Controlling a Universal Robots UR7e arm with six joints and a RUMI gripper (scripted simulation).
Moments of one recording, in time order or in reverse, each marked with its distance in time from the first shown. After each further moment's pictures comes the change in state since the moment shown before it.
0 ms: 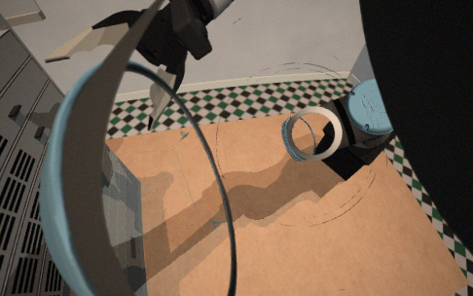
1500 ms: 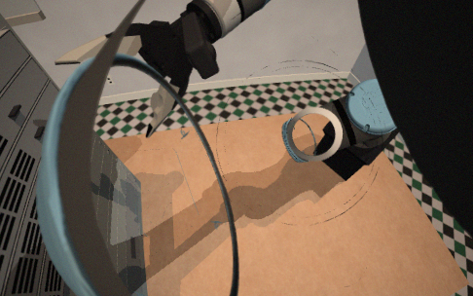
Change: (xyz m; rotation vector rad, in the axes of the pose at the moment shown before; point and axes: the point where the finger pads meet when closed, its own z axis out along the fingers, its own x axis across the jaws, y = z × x) arm -0.007 0.000 0.004 -0.028 0.111 -0.035
